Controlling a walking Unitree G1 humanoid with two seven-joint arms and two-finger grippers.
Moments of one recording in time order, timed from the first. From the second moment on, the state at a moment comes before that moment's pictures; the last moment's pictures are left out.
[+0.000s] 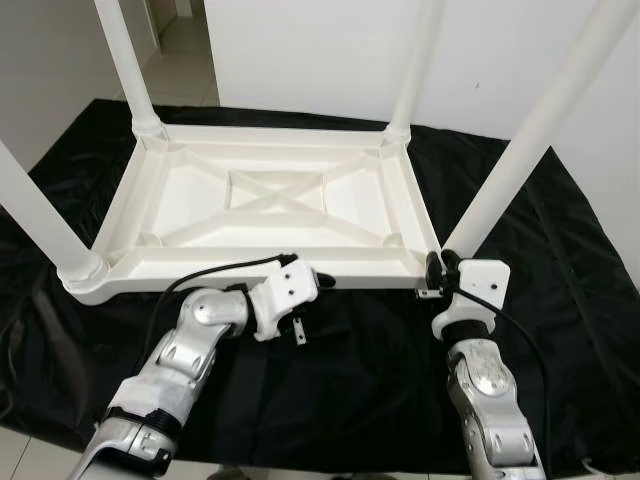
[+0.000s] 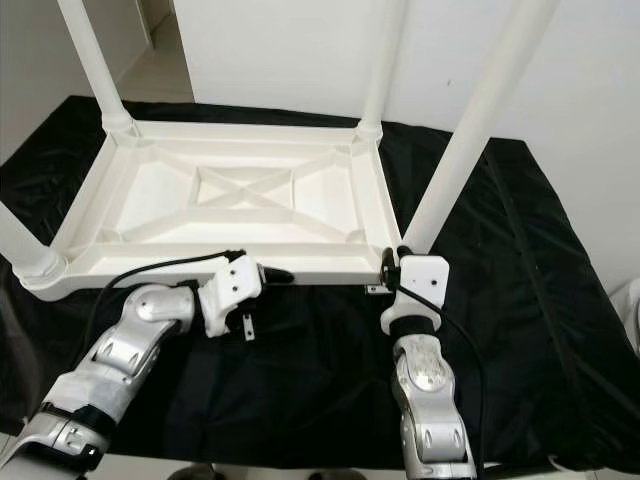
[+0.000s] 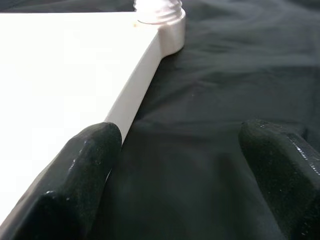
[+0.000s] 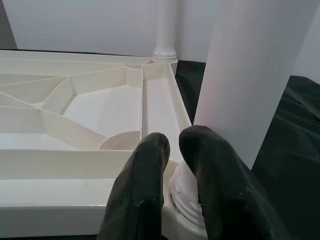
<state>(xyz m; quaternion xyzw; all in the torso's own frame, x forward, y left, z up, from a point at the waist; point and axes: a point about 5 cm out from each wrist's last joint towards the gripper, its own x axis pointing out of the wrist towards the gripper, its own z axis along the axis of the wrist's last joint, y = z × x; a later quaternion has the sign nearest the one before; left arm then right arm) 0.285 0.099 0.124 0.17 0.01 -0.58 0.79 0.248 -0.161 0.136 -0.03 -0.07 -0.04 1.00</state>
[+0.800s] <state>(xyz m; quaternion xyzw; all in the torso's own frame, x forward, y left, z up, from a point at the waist) 0.322 0.155 0.155 0.06 0.00 -0.48 0.88 0.255 -0.163 0.135 -0.04 -0.07 -0.05 1.00</state>
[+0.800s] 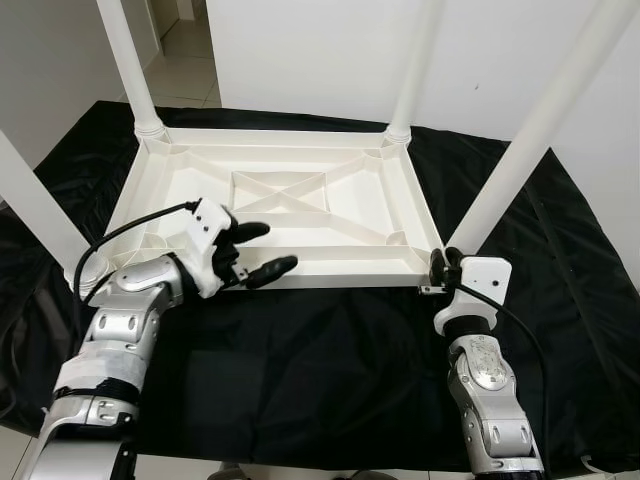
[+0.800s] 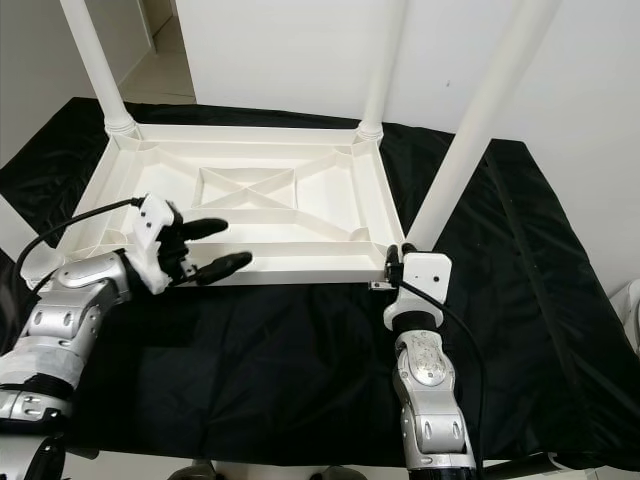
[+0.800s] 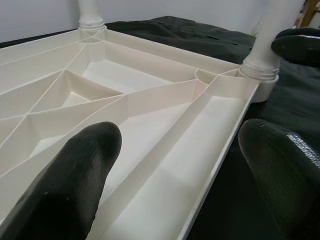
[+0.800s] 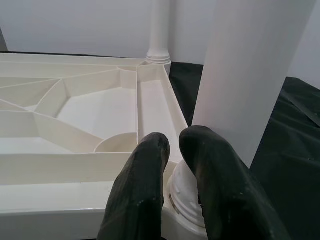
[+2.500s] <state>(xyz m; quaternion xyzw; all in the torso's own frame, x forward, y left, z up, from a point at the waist) 0.361 0.090 0.118 0.15 0.12 -0.37 0.91 0.250 -0.149 0.134 -0.02 -0.09 -0.03 1.00</state>
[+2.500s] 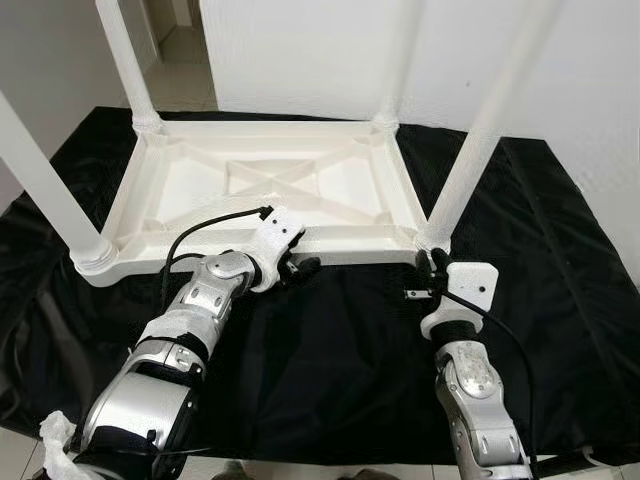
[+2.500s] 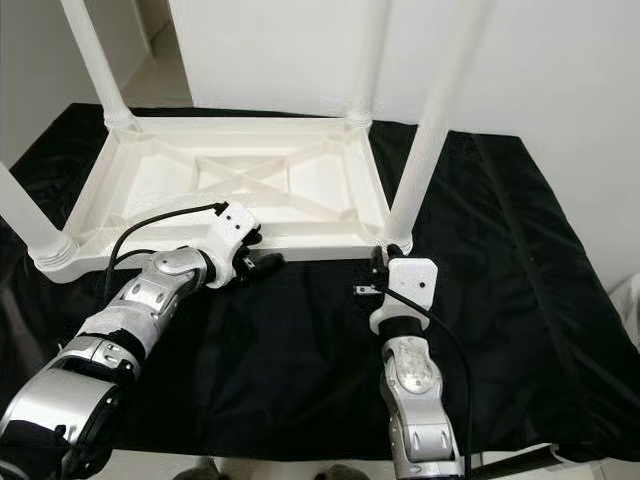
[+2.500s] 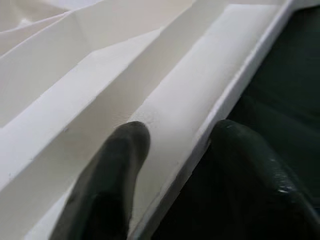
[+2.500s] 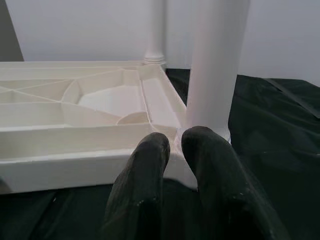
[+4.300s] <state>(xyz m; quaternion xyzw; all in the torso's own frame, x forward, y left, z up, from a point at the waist) 0.306 0.127 0.123 0.11 0.07 -0.39 0.91 0.250 -0.157 0.136 -0.04 -0.10 -0.03 0.99</state>
